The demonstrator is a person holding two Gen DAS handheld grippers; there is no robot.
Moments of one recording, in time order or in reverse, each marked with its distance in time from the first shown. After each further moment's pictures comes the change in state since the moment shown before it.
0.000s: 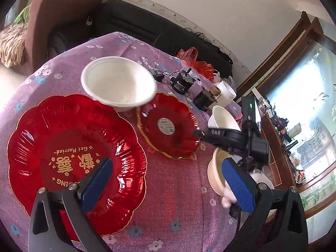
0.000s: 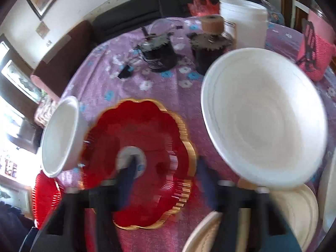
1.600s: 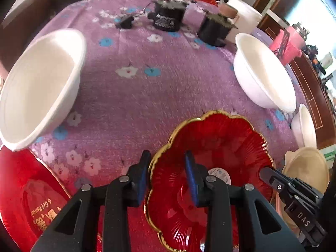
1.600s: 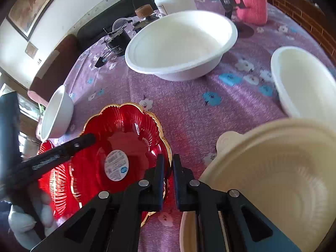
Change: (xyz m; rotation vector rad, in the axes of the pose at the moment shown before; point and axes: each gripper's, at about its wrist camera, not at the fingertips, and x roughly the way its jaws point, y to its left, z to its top) left arm 0.174 -0.053 0.022 0.324 0.424 0.225; right arm -0.052 -0.074 -0.091 0.159 -0.026 0.037
